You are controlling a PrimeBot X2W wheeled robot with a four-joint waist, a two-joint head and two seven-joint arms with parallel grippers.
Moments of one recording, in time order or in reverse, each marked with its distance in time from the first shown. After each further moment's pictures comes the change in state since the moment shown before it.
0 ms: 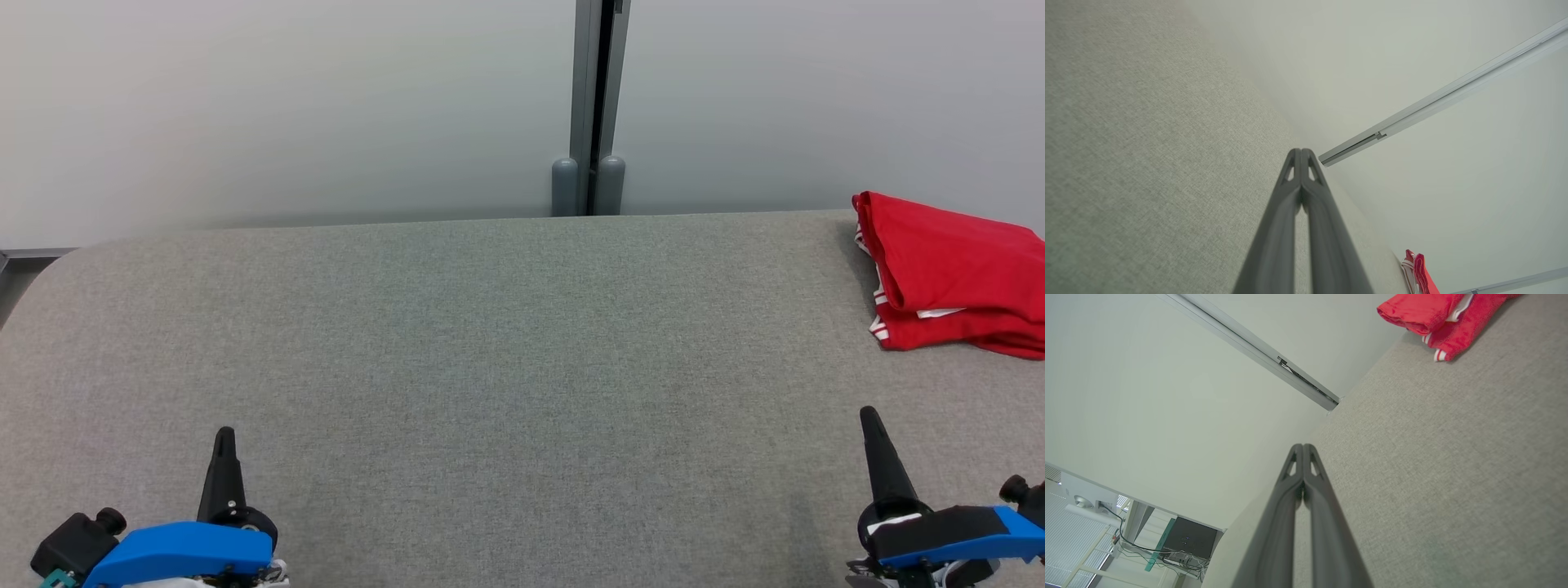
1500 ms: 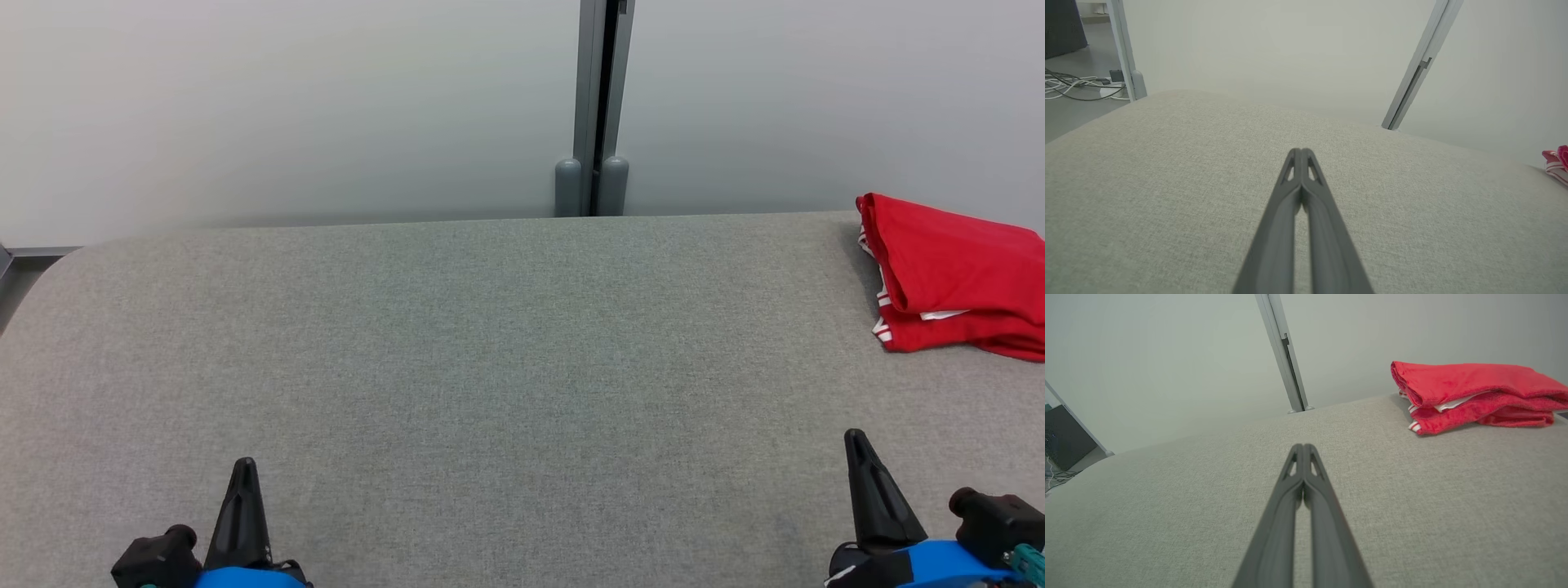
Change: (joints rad) left arm 0.077 0.003 -0.043 0.022 0.709 0.028 -0.164; right arm 0.066 -0.009 0.034 -0.019 -0.677 0.000 -0.152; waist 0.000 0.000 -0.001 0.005
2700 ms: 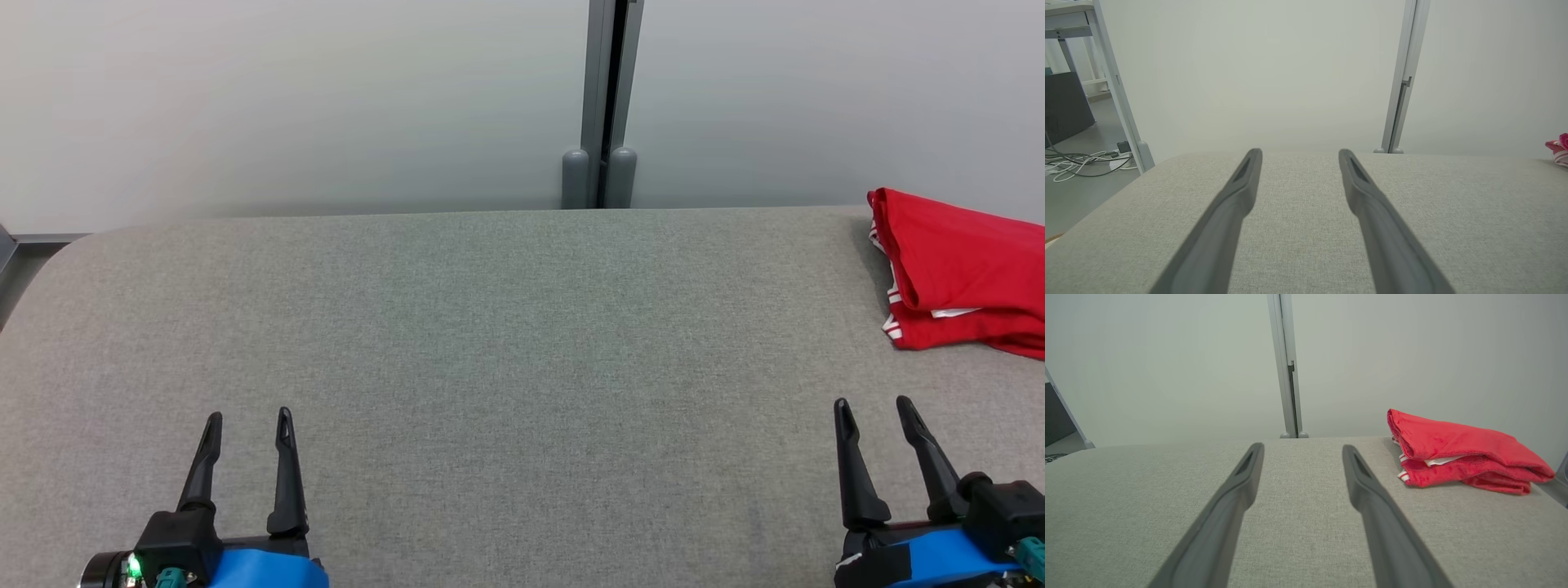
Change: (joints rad) left arm -0.023 0.013 -0.022 -0.097 0.174 0.016 -0.057; right arm -0.017 -0.016 -0.022 -0.058 -0.150 0.000 -0.060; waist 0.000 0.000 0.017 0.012
